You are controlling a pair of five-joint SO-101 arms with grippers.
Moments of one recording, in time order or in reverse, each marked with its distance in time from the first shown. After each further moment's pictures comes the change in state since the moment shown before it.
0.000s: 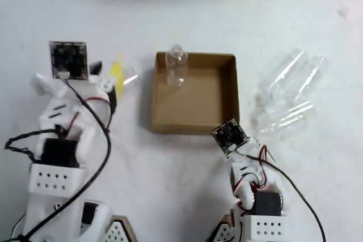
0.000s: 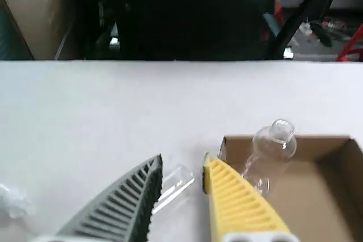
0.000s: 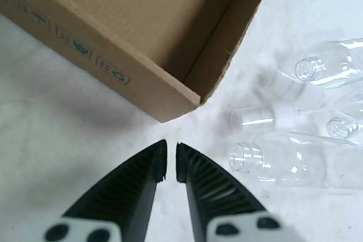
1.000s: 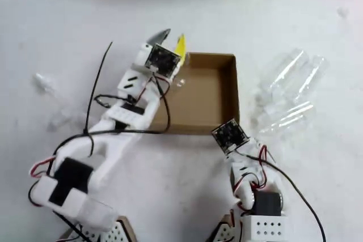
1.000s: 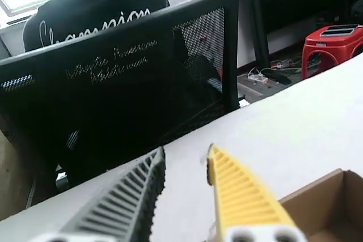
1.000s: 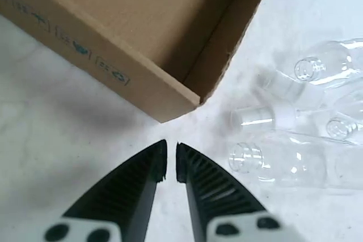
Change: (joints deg) left arm 14.9 58.0 -4.5 -77.0 -17.8; right arm 0.0 0.0 0.0 0.0 0.0
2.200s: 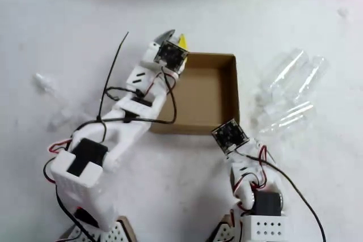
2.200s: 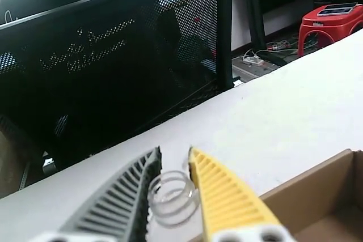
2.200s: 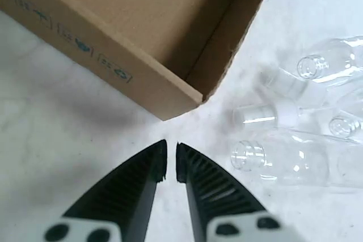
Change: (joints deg) left arm 0.4 13.9 -10.1 0.0 0.0; right arm 0.0 0.0 0.0 0.6 0.0
